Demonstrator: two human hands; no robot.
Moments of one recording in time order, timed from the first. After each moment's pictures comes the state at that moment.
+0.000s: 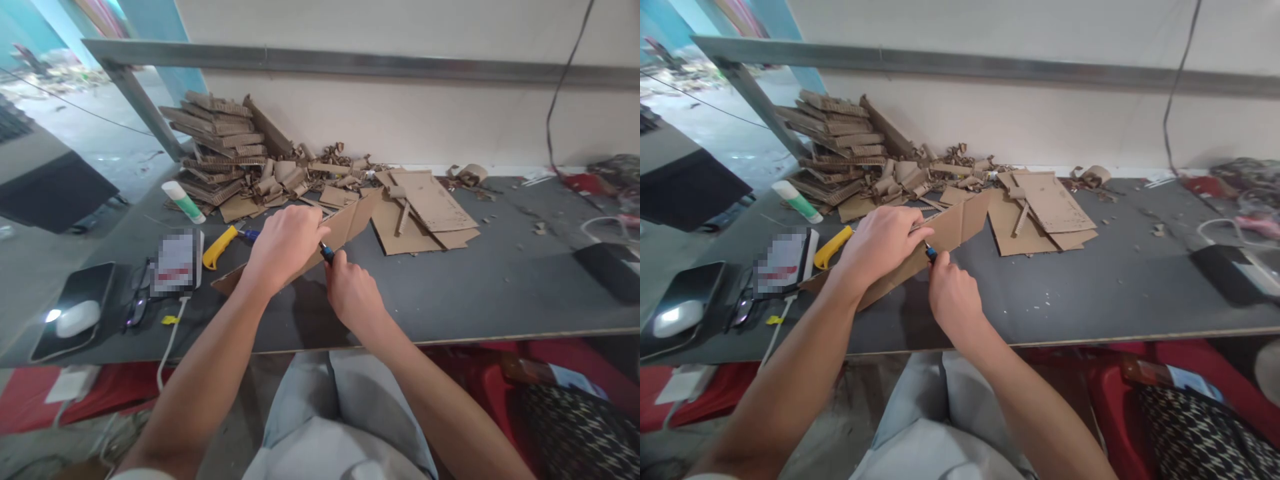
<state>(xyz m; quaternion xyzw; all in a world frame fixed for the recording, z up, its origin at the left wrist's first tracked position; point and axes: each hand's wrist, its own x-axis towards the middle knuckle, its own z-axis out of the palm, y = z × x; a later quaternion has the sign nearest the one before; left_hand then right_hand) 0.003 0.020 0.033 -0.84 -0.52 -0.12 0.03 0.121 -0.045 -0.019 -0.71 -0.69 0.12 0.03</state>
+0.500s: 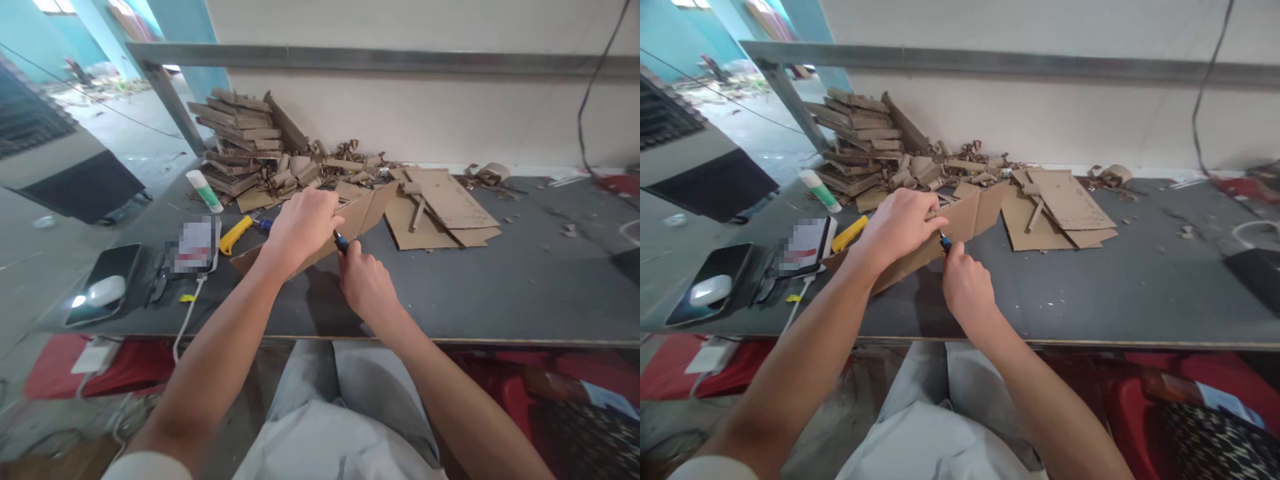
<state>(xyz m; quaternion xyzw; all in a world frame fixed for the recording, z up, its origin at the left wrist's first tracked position) 0.005 0.020 0.030 -0.84 -0.53 -0.12 0.03 0.123 -0.047 -0.033 -0.72 -0.69 0.10 0.03</state>
